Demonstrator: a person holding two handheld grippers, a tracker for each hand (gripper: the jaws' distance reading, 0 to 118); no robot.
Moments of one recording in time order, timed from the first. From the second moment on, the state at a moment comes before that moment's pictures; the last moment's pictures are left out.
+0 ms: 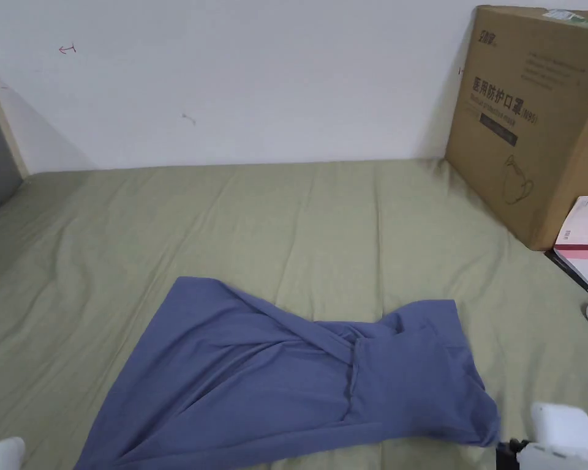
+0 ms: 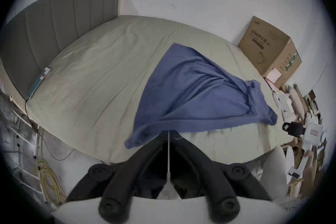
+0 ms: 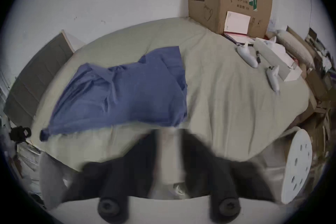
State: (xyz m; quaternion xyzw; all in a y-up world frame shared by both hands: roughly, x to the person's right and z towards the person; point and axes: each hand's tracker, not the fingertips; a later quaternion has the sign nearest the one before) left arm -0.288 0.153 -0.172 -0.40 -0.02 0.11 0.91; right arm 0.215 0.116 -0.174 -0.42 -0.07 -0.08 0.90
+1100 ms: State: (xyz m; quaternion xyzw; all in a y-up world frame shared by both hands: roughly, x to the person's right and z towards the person) left arm -0.295 0.094 -0.224 -0.51 0.03 0.08 0.86; right arm 0.202 0.129 -0.189 -0.41 -0.02 -0.16 0.90
